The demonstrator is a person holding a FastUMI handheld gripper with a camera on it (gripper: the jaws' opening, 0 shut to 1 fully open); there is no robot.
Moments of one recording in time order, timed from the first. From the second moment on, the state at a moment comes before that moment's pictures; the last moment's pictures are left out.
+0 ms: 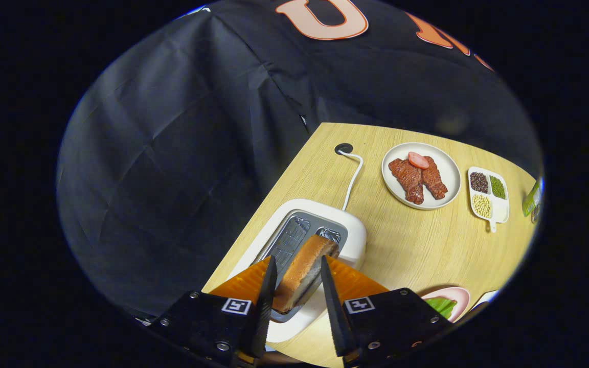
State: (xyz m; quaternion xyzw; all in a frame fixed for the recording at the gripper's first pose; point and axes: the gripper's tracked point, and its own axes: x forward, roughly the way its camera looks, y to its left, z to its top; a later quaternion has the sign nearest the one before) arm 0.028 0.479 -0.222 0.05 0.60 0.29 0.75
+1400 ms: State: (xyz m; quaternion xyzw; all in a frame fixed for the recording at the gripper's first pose) arm 0.017 0.368 -0.134 0.20 0.51 0.29 0.79
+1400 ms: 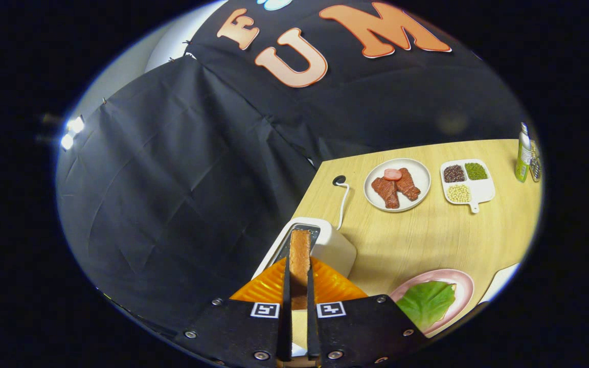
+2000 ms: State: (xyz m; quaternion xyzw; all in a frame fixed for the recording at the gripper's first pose) arm -0.012 0.286 -0.180 0.22 0.53 0.24 0.78
